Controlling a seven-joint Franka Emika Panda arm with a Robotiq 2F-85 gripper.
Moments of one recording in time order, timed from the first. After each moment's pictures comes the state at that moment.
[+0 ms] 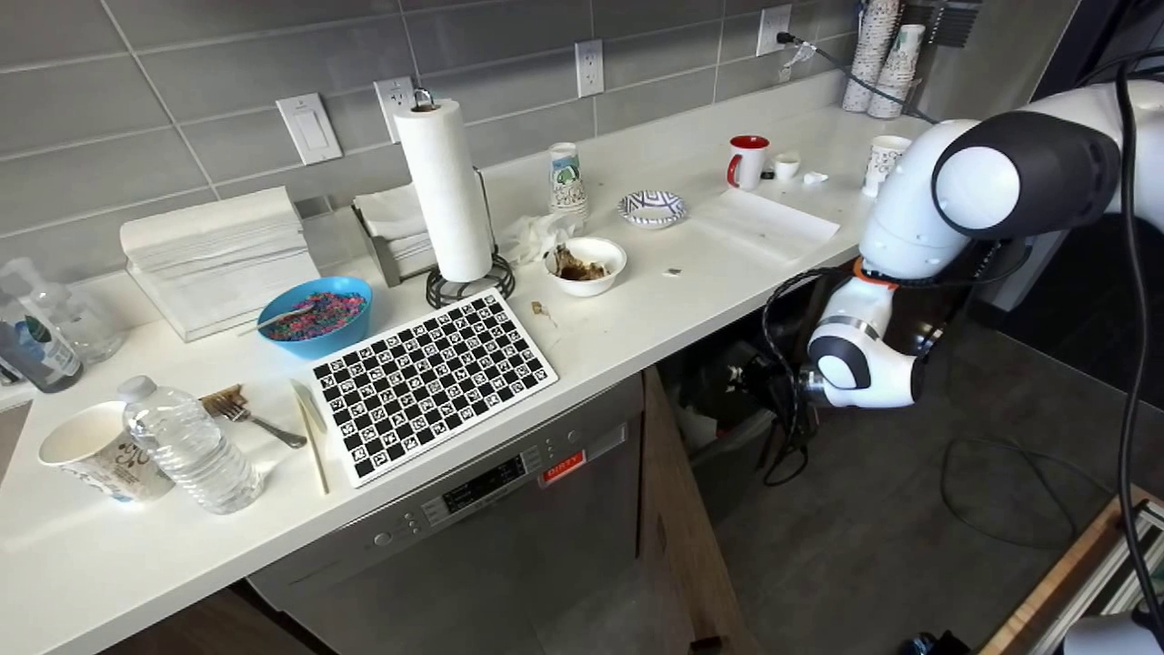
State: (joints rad) arm -0.16 1.02 -0.09 -1.92 2.51 2.32 -1.32
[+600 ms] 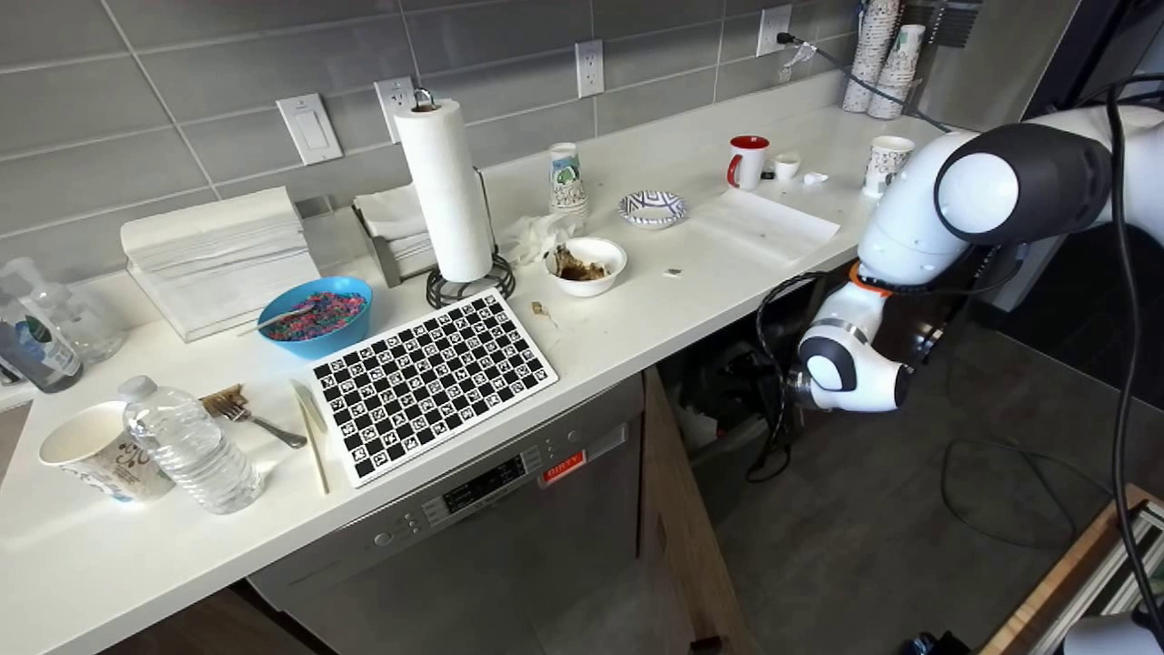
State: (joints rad) arm -0.24 1.08 0.00 -1.84 2.51 2.34 -1.32
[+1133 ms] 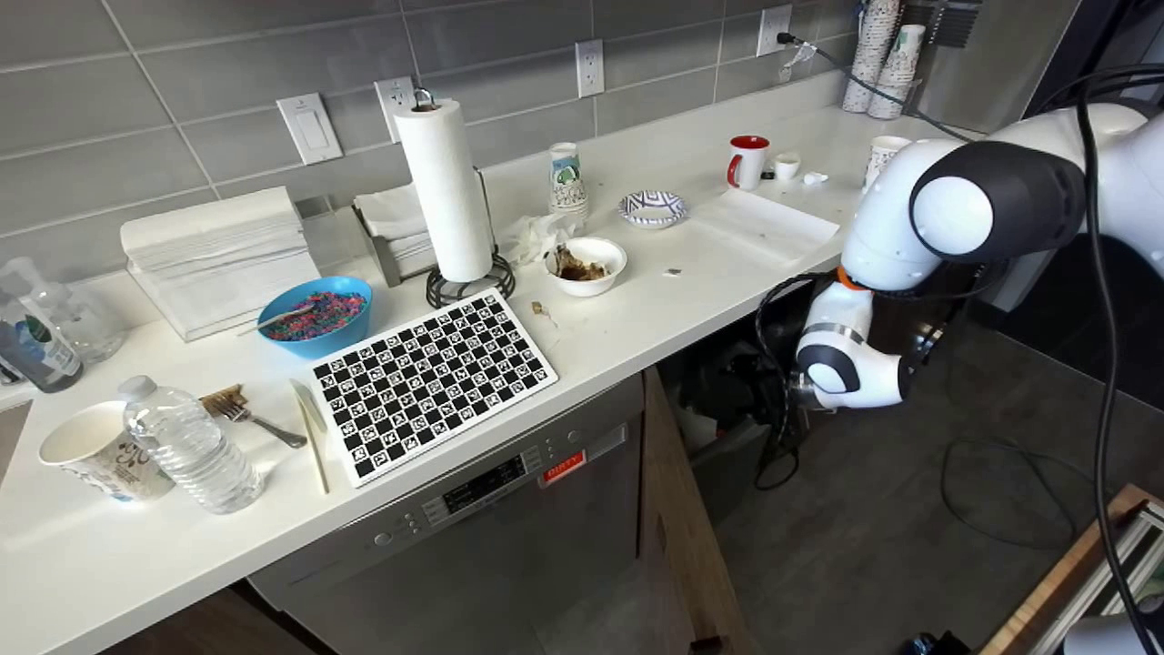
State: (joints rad) arm -0.10 1.07 -0.12 -1.86 2.45 2.34 -1.14
